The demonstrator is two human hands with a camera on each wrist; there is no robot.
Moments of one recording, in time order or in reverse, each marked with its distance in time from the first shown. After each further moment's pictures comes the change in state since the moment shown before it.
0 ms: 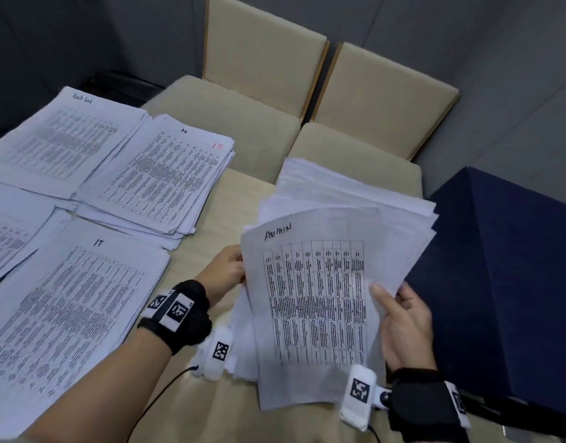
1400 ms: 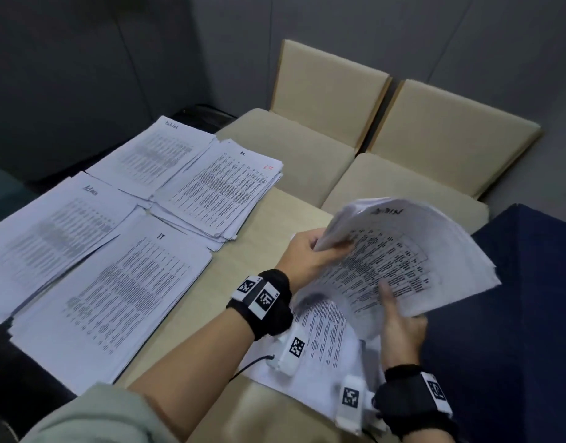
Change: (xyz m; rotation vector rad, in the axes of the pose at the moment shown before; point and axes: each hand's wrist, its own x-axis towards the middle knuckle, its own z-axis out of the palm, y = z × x) left_hand 0.018 0.063 0.086 -0.048 0.245 0.167; right_hand 0.022 0.003 0.023 -0.163 0.074 -0.036
